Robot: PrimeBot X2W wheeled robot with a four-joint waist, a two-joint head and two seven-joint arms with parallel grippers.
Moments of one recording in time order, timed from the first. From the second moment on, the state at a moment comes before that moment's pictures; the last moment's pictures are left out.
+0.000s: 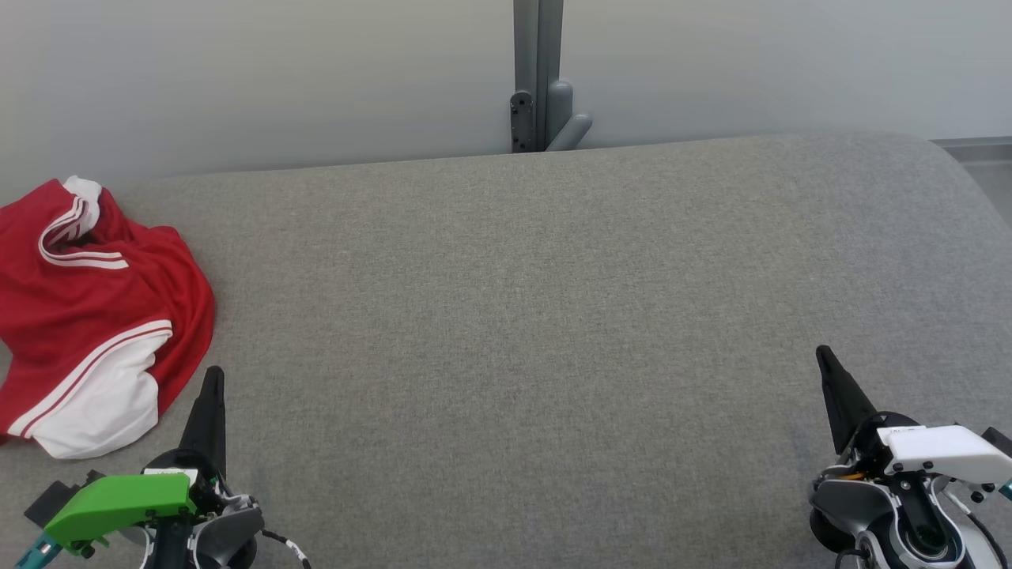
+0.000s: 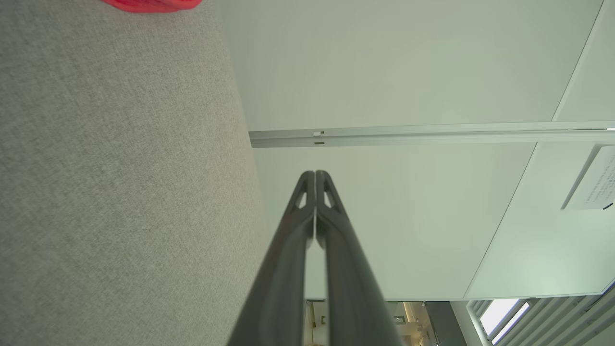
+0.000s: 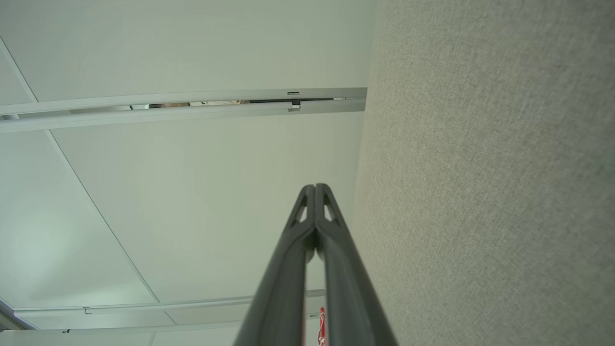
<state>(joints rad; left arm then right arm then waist) -0.10 0.05 0.11 0.24 -1.61 -0.13 0.11 -0.10 -0.05 -0.12 0.24 1.61 0.13 0.11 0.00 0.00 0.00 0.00</state>
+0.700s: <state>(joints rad) -0.10 0.05 0.11 0.24 -1.61 -0.13 0.11 -0.10 -0.05 -0.12 0.24 1.61 0.13 0.11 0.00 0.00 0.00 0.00</state>
